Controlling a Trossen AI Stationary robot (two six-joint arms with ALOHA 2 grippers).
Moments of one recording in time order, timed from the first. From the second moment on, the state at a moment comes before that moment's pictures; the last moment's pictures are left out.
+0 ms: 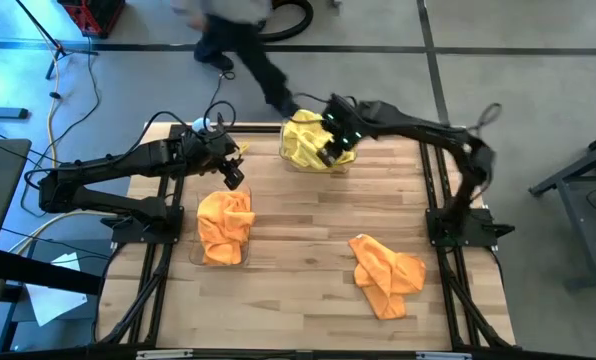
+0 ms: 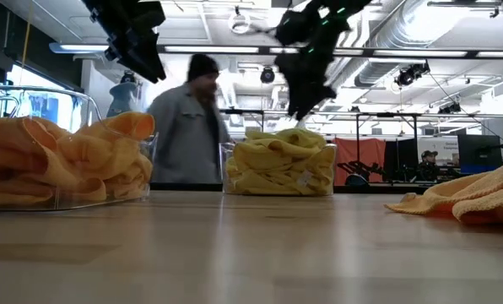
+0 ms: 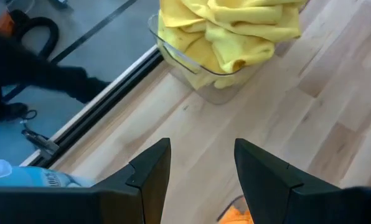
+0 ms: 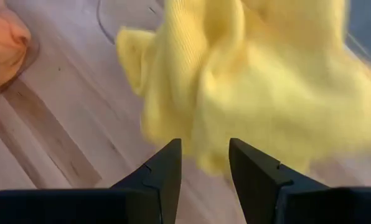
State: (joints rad) left arm 0.29 1.04 0.98 -0.75 -0.38 -0.23; right arm -0.47 1.77 1.61 -0.95 -0.02 0.26
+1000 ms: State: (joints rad) left arm 0.04 1.07 0.98 -0.54 -0.24 -0.26; right arm 0.52 1.29 0.73 -0.85 0.16 1.65
